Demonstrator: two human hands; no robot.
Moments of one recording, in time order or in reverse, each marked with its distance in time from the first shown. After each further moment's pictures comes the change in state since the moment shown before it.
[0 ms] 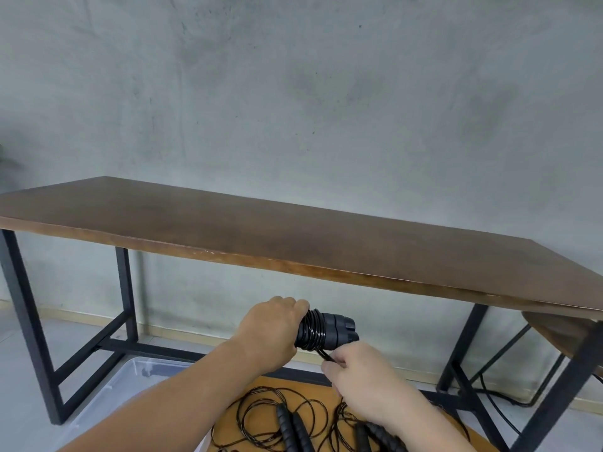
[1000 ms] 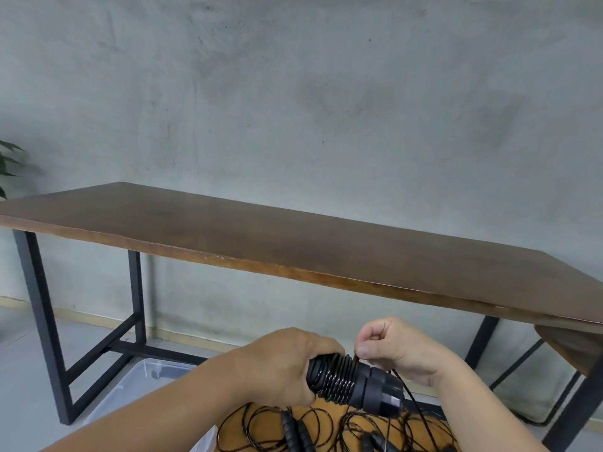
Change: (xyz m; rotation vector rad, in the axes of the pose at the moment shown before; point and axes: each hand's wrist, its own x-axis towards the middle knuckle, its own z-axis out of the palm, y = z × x) left_hand -0.032 0.012 -0.033 -0.533 -0.314 0.220; right_hand 0.037 0.040 -0.055 0.562 -0.287 -0.134
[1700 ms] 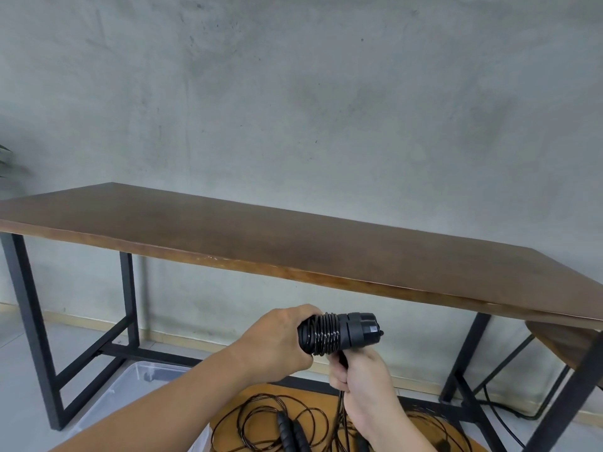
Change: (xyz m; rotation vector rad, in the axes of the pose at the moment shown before) left_hand 0.015 -0.014 0.003 -0.079 0.310 -0.128; right_hand 0.012 0.022 0.085 0.634 0.492 -0.046
